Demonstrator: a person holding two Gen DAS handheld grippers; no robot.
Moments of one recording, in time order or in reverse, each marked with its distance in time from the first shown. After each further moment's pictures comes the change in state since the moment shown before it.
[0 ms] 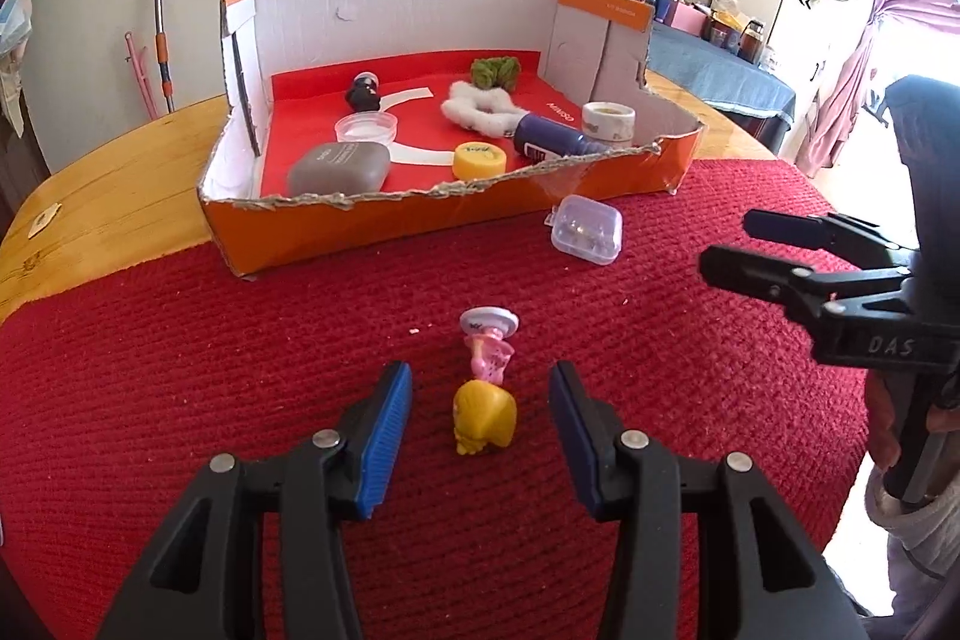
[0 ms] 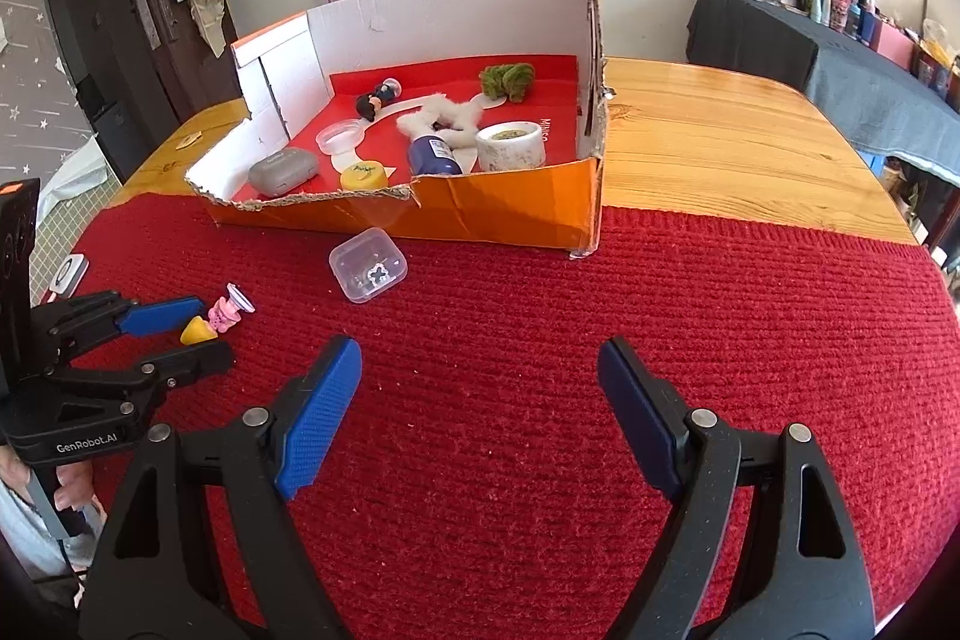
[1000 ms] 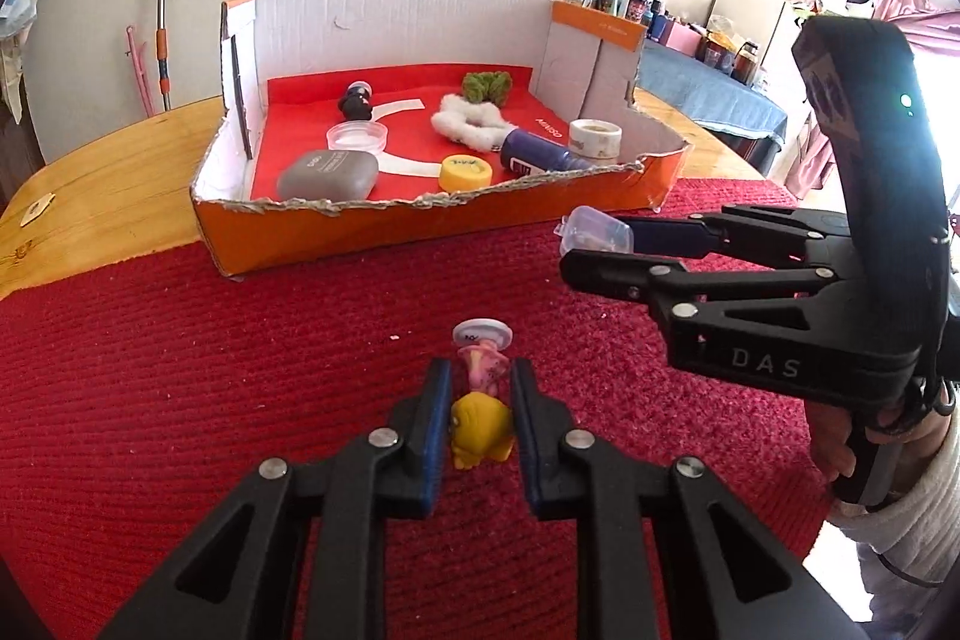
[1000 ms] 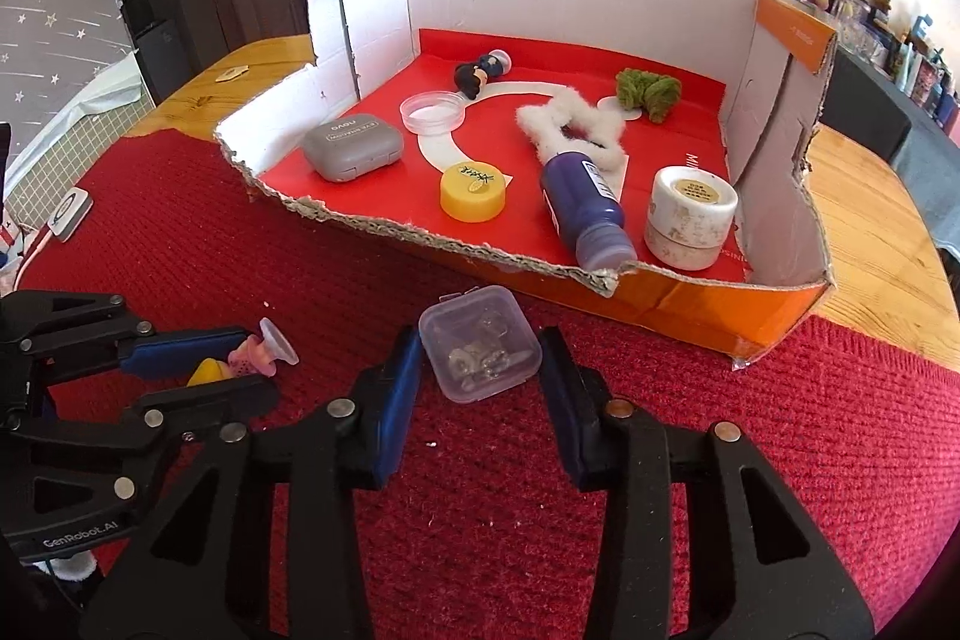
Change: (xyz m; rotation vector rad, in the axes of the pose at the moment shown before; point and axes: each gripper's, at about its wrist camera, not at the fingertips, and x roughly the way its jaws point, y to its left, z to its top) left arm -0.007 -0.002 -0.004 -0.031 -0.036 -0.028; right arm 0.038 0.047 0.022 -0.164 0.040 0.090
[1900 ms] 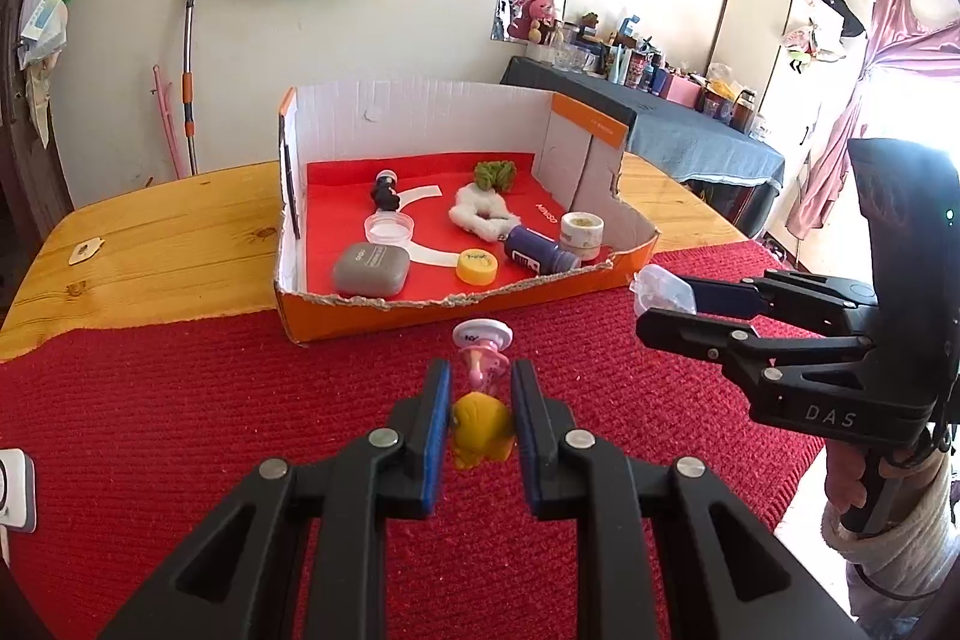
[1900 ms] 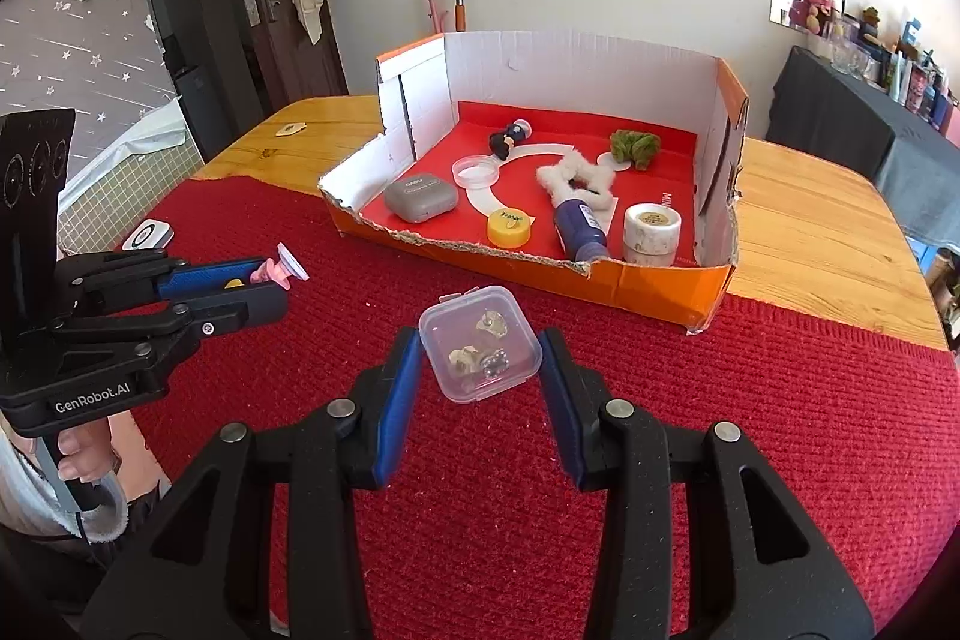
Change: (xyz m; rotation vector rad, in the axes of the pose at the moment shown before) left arm -0.063 0.000 0.023 -0.005 -0.125 0.030; right arm -0.077 0.008 -0.008 0.011 -0.113 0.049
